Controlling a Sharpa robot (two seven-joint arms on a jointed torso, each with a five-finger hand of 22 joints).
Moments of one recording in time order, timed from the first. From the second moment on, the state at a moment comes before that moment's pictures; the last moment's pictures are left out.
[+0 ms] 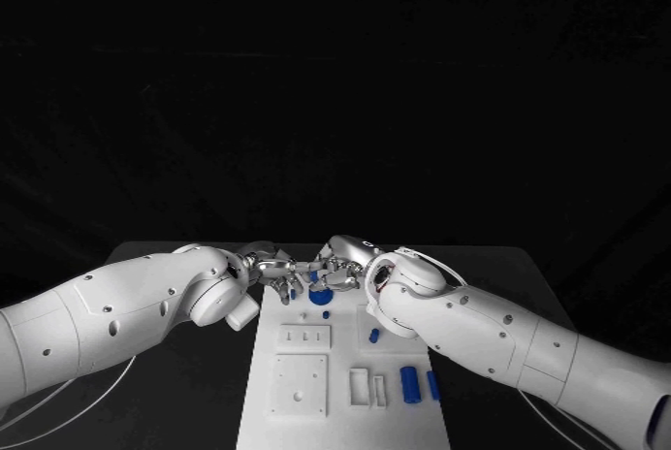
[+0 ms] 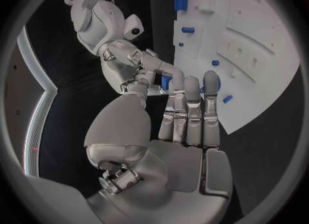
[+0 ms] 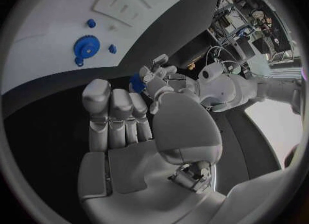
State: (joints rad) left arm 1.41 -0.56 -0.19 1.20 -0.47 -0.10 -0.18; left_hand 1.08 -0.10 0.06 0.16 0.17 1.09 0.06 0.07 0.78 1.28 0.00 0.47 0.30 1.09 -0.04 1.19 0.36 0.02 0.92 -0.06 0.86 0.60; right arm 1.01 -0.46 0.33 1.27 -1.62 -0.19 -0.21; right_hand 1.26 -0.02 0.31 -0.21 0.12 1.16 0.08 0.06 0.07 1.29 -0.02 1.12 1.25 1.45 -0.09 1.05 1.08 0.08 1.47 -0.11 0.82 1.31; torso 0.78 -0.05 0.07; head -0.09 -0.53
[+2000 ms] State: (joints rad) left arm 1.41 -0.54 -0.19 1.19 -0.50 -0.07 -0.28; left_hand 1.17 0.05 0.31 -0.07 0.31 1.09 0.06 0.06 0.80 1.30 -0.01 0.42 0.26 1.10 -0.05 1.19 0.37 0.03 0.91 -0.07 0.90 0.69; right arm 1.01 -0.44 0.31 1.26 -1.65 -0.14 -0.25; right_hand 1.25 -0.02 0.31 -0.21 0.13 1.16 0.08 0.06 0.07 1.29 -0.02 1.12 1.25 1.45 -0.09 1.05 1.08 0.08 1.47 -0.11 0.82 1.31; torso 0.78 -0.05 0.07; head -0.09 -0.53
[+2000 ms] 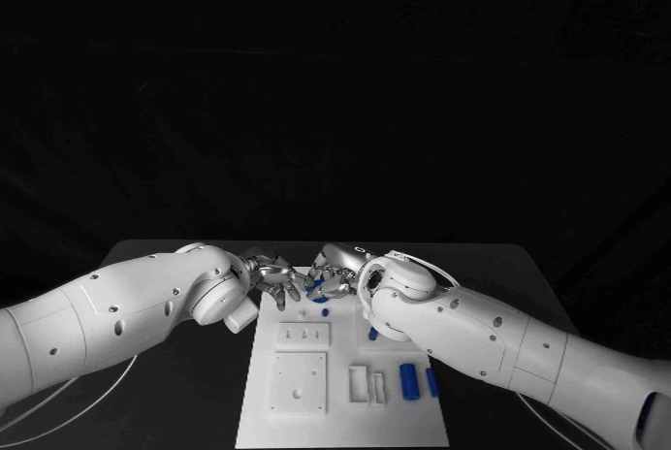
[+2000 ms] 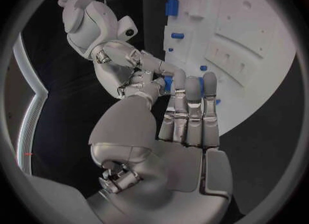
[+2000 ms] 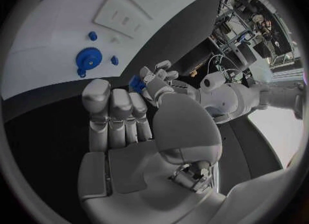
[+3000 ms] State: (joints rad) left arm 1.40 -0.54 -0.19 1.18 -0.50 -0.07 -0.30; left_hand 1.10 0.00 0.22 -0.07 0.26 1.11 0.04 0.07 0.69 1.30 -0.01 0.42 0.28 1.10 -0.05 1.18 0.37 0.03 0.92 -0.07 0.84 0.65; right arm 1.01 -0.44 0.31 1.25 -1.65 -0.14 -0.25; right_hand 1.25 -0.02 0.31 -0.21 0.13 1.16 0.08 0.06 0.07 1.29 -0.02 1.12 1.25 1.45 -0.09 1.04 1.08 0.08 1.47 -0.11 0.82 1.31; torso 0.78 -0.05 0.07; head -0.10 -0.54
